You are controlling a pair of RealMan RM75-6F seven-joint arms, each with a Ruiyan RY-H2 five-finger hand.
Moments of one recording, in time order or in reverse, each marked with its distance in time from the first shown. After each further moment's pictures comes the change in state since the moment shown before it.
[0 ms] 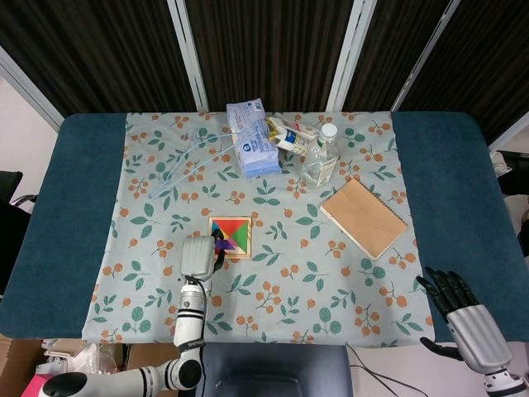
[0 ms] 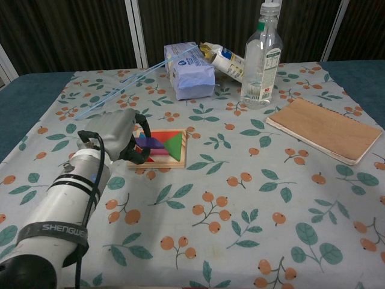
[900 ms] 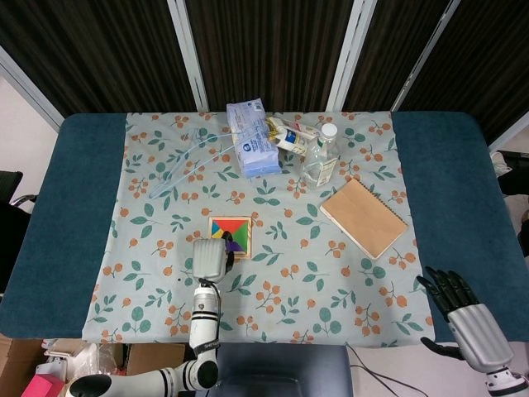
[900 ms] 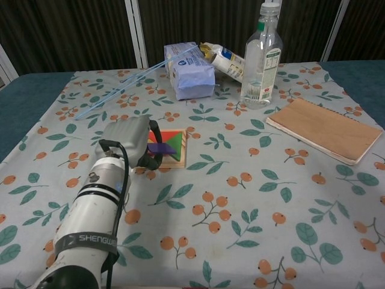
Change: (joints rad) left arm -0.045 -0.126 -0.029 0.144 0.002 0.012 -0.010; right arm 0.006 0.011 -0.002 0.003 0.002 -0.002 0.029
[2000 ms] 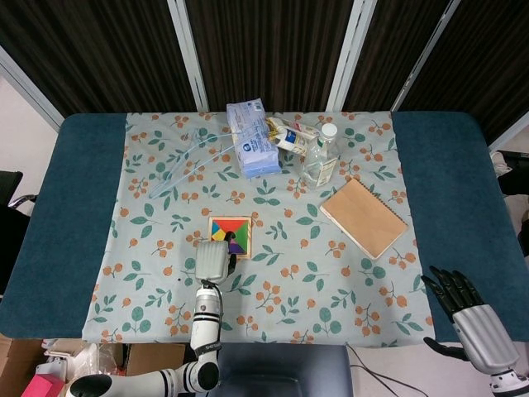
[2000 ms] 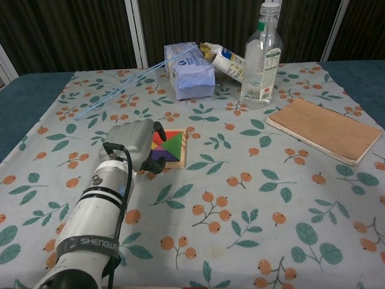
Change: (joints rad) left arm -0.004 0.007 0.018 -0.019 -0.043 -0.019 0.023; right arm -0.007 0.004 -0.001 0.012 -0.007 0.024 0.021
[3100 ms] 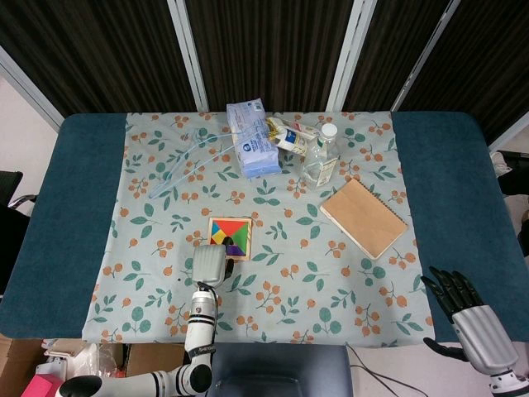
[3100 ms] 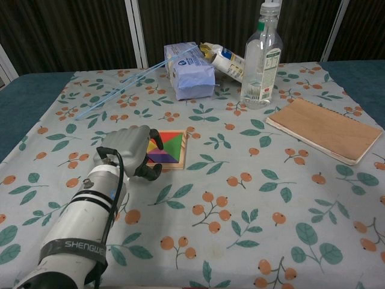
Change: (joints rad) left arm 0.042 0.051 0.023 -0.073 0.006 -0.020 0.008; right arm -0.003 -0.003 0.001 0.000 0.000 0.003 -0.007
